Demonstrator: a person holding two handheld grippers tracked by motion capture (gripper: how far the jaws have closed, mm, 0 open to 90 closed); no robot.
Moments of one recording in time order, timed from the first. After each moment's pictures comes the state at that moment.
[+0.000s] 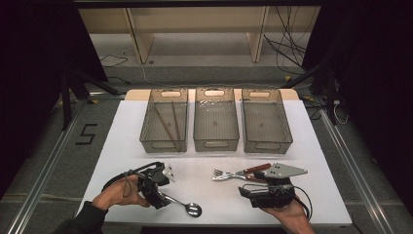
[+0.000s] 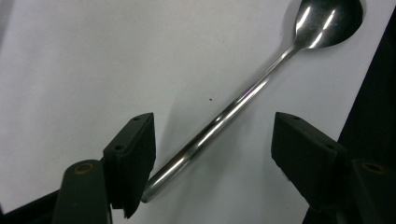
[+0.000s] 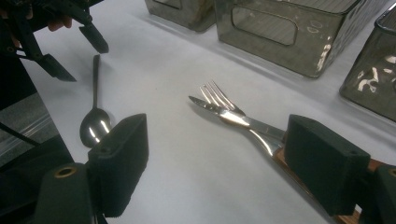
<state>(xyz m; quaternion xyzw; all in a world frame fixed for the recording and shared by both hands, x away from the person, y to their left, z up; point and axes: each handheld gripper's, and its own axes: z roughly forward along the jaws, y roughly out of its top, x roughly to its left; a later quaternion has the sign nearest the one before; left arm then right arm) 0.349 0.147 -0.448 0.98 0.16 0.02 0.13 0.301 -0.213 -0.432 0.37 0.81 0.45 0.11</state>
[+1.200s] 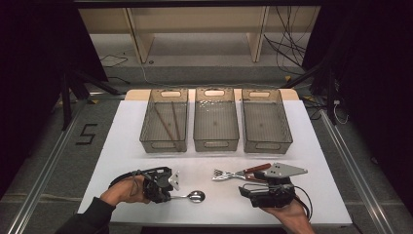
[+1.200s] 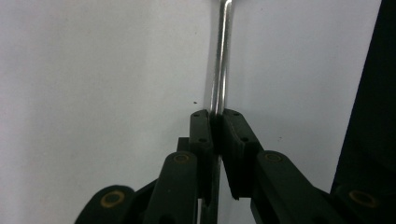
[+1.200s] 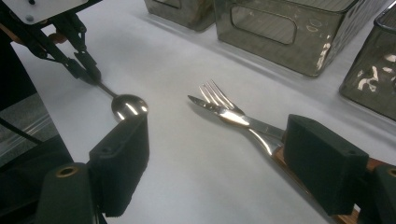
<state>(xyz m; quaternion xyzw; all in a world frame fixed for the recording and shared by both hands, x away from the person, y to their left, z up) 0.350 0.136 -0.460 0.99 0.07 0.01 0.10 0.302 -0.214 -0.433 0.37 0.81 0.45 0.11</state>
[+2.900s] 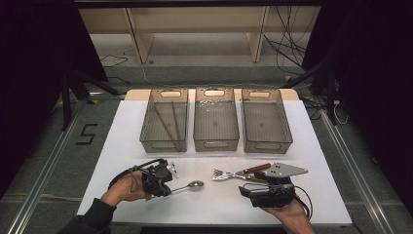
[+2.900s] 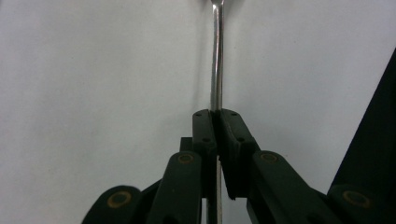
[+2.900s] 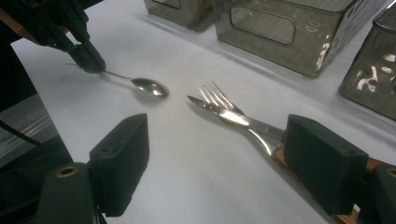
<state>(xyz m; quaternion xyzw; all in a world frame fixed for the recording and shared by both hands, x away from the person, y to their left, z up) 0.363 0.142 -0.452 0.98 0.18 0.00 0.12 0.302 -0.214 -0.432 0.37 0.81 0.45 0.11</state>
